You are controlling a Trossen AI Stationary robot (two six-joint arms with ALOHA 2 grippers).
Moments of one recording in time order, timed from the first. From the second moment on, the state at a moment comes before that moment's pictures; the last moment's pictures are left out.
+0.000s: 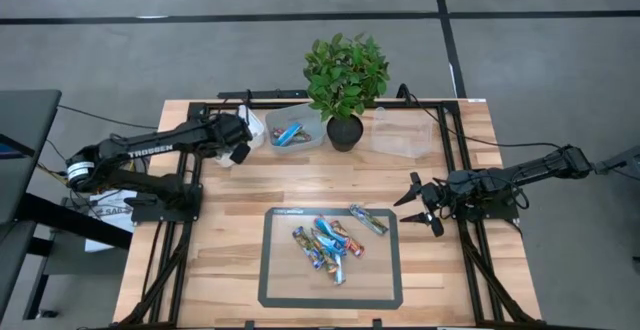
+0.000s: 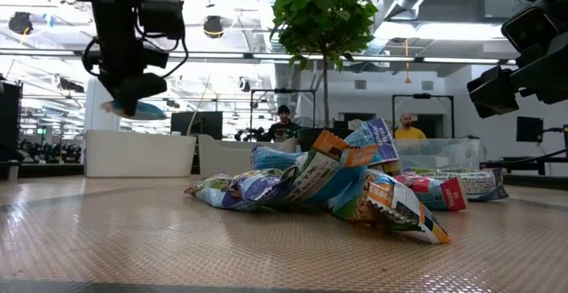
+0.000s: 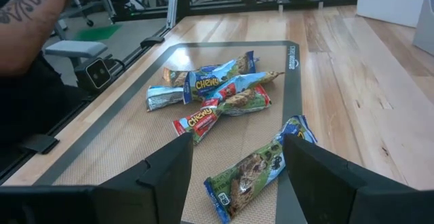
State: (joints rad) left arm 0.46 1.15 0.79 -0.96 -0.63 -0.45; right arm 0.21 0.33 0.01 0.03 -0.10 0.08
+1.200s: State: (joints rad) left arm -0.08 1.19 0.78 -0.49 -0.47 -0.07; right arm 0.21 0.33 0.01 0.03 -0.10 0.08
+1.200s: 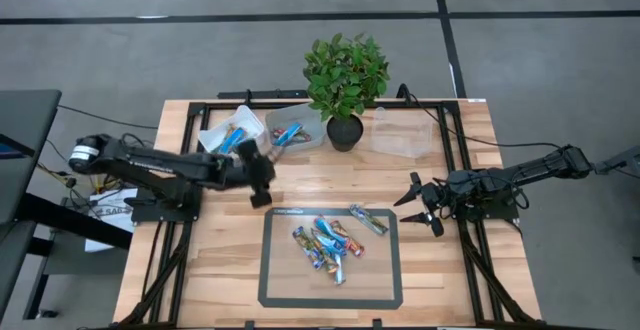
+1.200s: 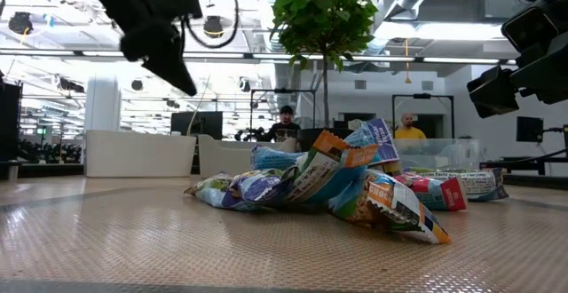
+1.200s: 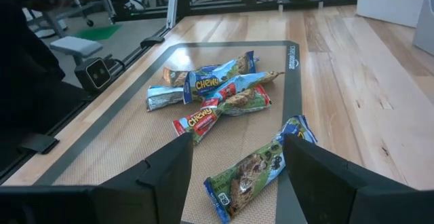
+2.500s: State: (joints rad) left arm -0.43 1.72 0.92 -0.14 -0.32 0.42; right arm 0.21 0.33 0.01 0.03 -0.10 0.08
